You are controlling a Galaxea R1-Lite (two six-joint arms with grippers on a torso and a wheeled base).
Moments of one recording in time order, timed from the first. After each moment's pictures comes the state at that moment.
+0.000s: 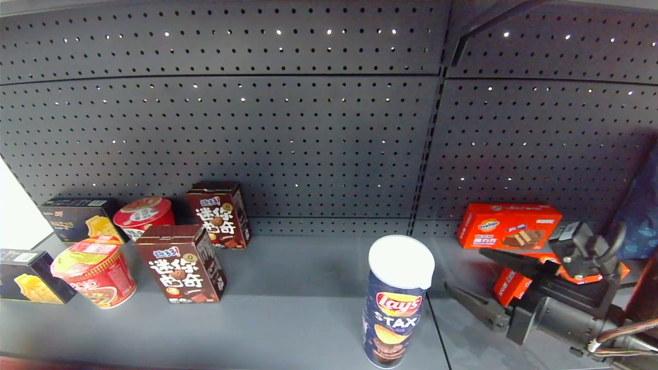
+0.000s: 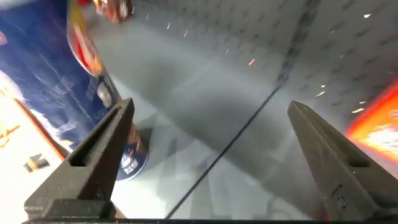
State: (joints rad) left arm -0.05 0.10 -0.27 0.23 -0.09 0.01; right arm 0.48 1.47 -0.20 -1.19 0.20 -0.06
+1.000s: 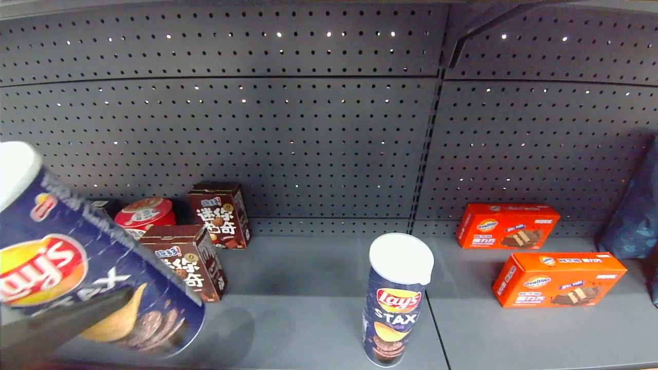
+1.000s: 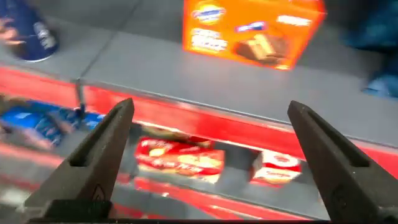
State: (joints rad) left arm -0.13 0.91 -0.62 -0.08 -0.61 0.22; right arm 0.25 0.18 -0.21 0.23 -0.10 -0.08
